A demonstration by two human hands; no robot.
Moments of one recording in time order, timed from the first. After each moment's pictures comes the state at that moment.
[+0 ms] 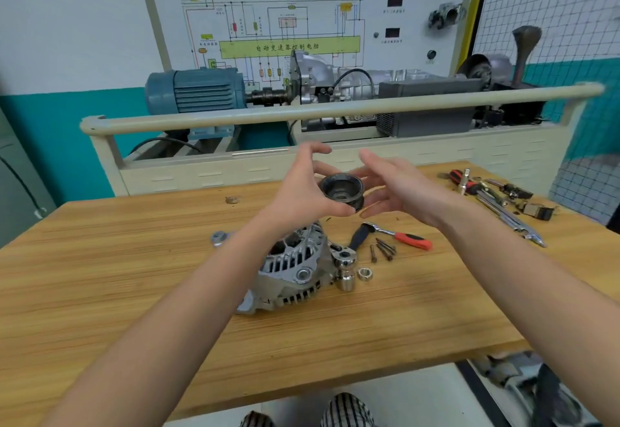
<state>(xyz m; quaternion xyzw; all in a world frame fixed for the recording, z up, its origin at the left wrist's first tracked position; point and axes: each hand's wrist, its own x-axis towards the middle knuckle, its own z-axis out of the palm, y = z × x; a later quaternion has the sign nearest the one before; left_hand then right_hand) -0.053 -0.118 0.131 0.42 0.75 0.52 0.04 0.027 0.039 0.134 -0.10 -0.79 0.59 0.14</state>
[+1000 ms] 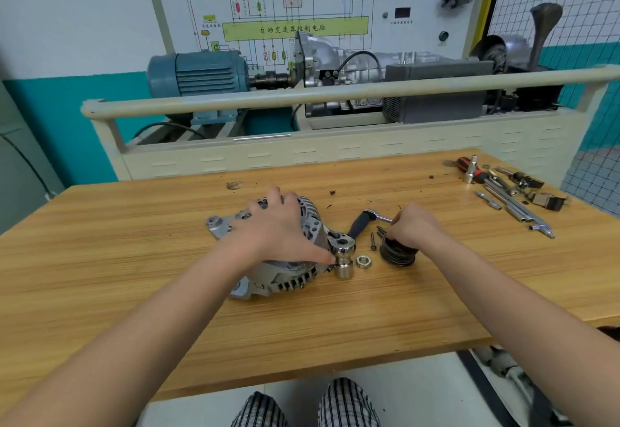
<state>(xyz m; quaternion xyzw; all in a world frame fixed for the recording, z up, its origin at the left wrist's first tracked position) -0.046 -0.144 0.103 0.31 0.95 0.02 0.09 0.010 0.077 0.040 -0.39 -0.88 0.26 0.06</state>
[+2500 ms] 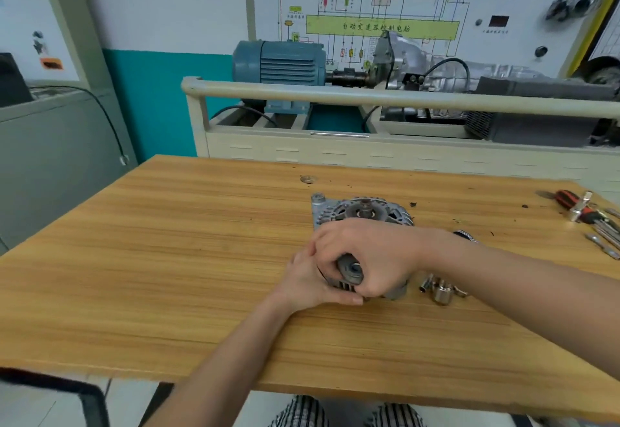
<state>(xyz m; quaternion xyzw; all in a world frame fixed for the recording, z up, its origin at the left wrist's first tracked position) -0.119 -0.237 -0.025 0.32 0.86 0.39 0.09 -0.051 -0.110 0.099 0.37 -0.92 0.09 -0.08</state>
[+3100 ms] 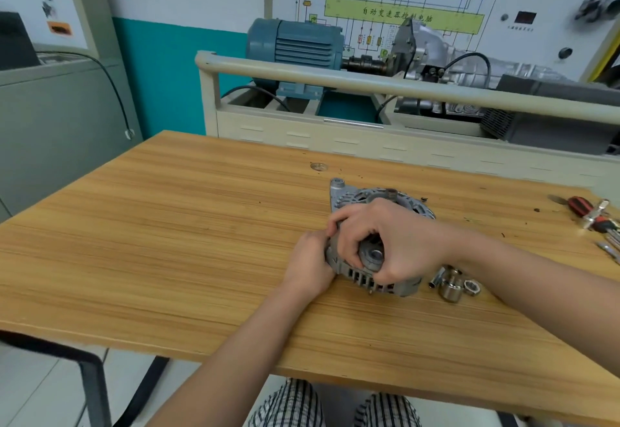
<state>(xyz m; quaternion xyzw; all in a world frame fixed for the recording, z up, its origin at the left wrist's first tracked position) -0.124 -0.231 -0.035 0.31 0.84 0.43 -0.09 -0.049 -0.104 0.100 0.35 -0.91 0.19 -0.05</state>
